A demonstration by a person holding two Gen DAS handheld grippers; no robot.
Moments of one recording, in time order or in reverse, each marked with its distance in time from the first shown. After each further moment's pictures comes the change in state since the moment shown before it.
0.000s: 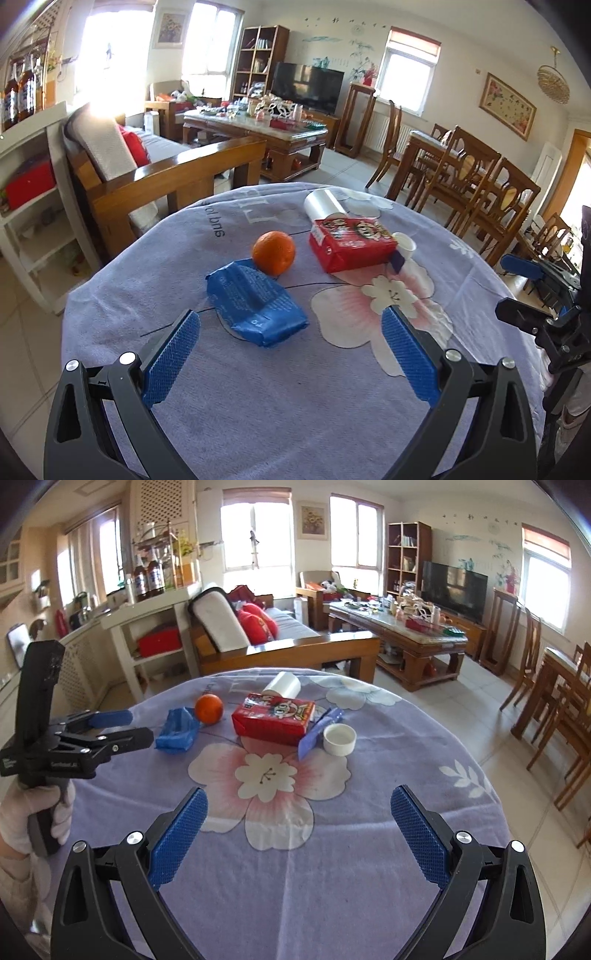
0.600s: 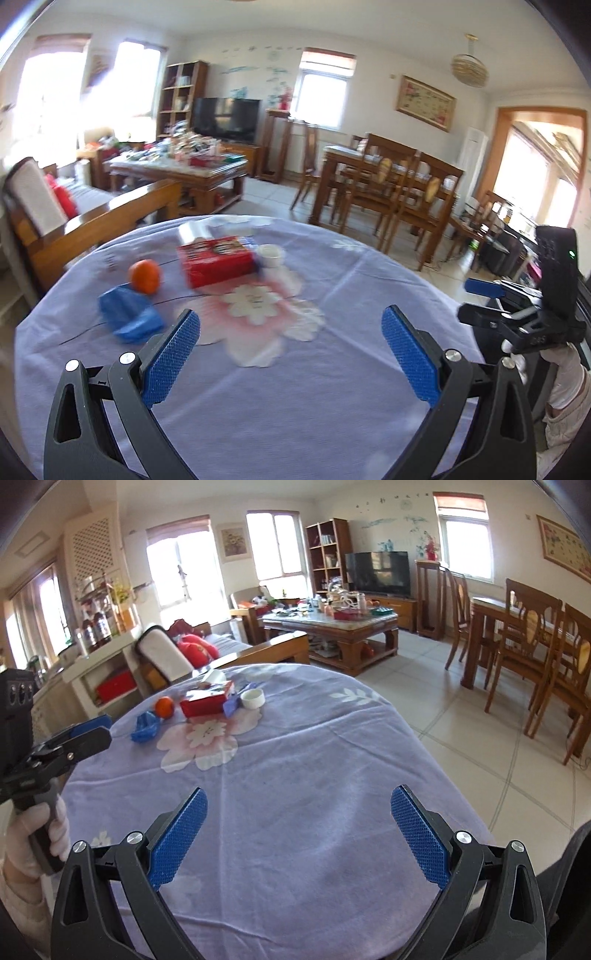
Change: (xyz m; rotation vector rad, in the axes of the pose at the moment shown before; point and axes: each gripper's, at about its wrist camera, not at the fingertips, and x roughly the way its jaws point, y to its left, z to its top) left arm -0.045 -0.083 -0.029 0.149 -0.139 -0.237; right arm -0.100 -0.039 -0.095 0.257 -0.066 -0.138
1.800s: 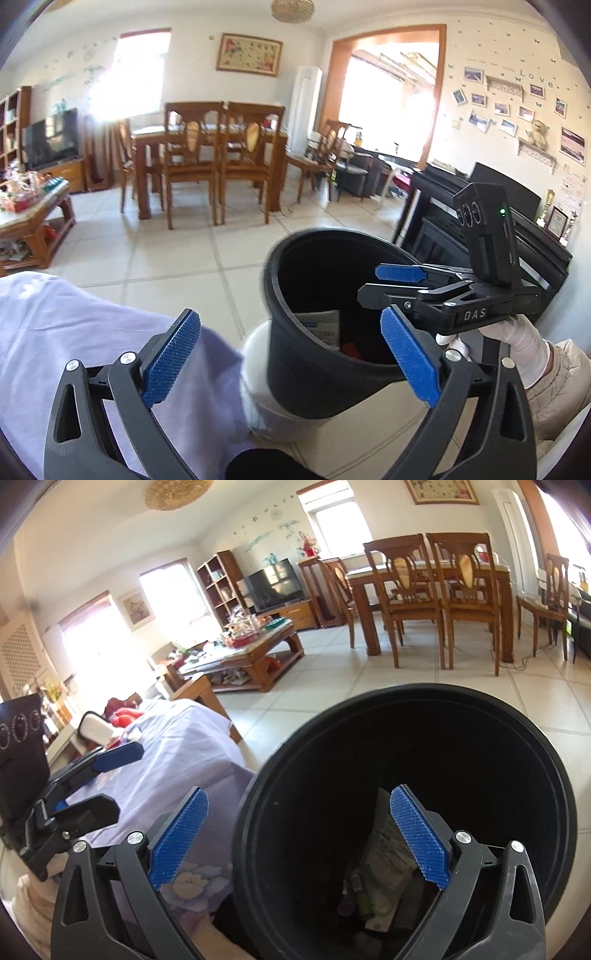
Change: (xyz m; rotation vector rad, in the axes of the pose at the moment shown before) left arm 0.067 -0.321 -0.029 0.405 0.118 -0.546; right arm -0.211 -0.225 -0.157 0.409 -0.116 -0.180
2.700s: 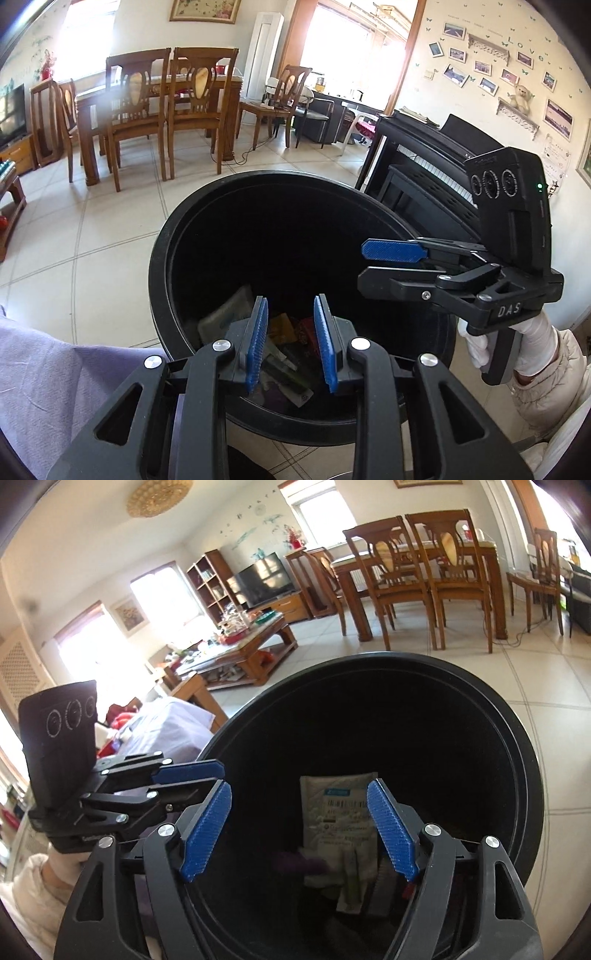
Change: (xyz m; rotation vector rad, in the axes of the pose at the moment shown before) left arm 0.116 -0.037 0.004 0.054 0.237 -0.185; right arm -0.022 -0.077 -0.022 0.066 0.028 -0.005
